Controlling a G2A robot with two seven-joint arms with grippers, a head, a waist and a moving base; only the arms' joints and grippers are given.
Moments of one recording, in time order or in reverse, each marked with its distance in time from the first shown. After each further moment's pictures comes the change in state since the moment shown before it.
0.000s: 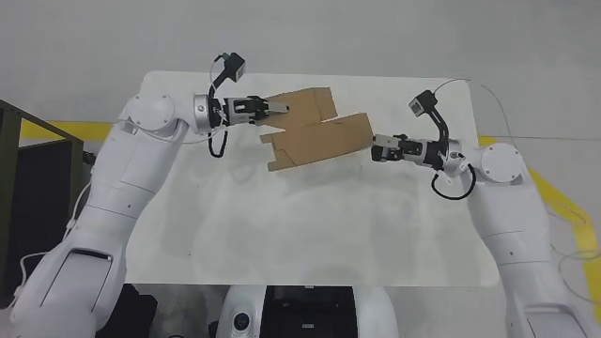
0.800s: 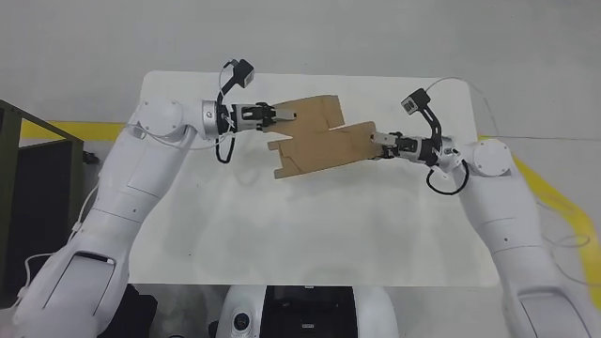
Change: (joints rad) left arm 0.022 -0.008 0.032 -0.024 -0.011 -0.011 0.012; right arm 0.098 -0.014 -0.109 0.160 0.137 -0.088 0.043
